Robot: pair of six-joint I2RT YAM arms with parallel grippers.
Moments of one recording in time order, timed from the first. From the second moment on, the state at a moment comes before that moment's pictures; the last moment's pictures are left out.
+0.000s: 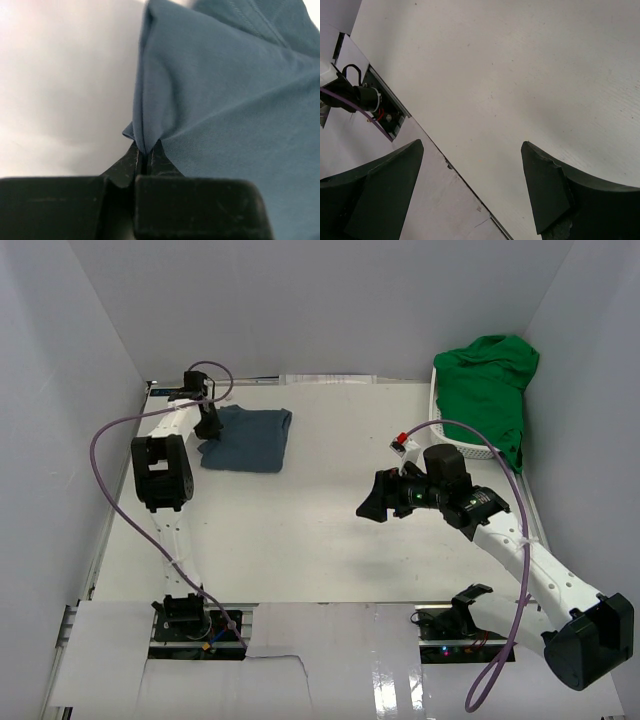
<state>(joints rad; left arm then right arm) 0.03 2.27 1.83 -0.64 -0.03 -0.28 0.52 1.01 0.82 -0.42 -0.52 0.33</state>
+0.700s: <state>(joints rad) 0.18 2.56 2.16 -0.23 -0.25 -0.09 0.51 1.15 0.82 -0.43 -0.67 0.30</state>
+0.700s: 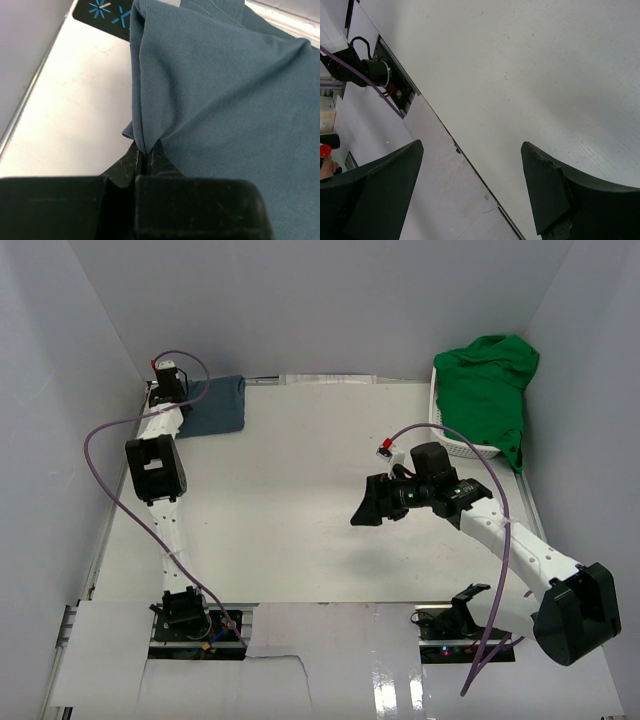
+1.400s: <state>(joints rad) 0.30 2.62 2.25 -0.22 -0.23 -0.02 0.51 1.20 0.97 -0.52 -0.66 0.29</state>
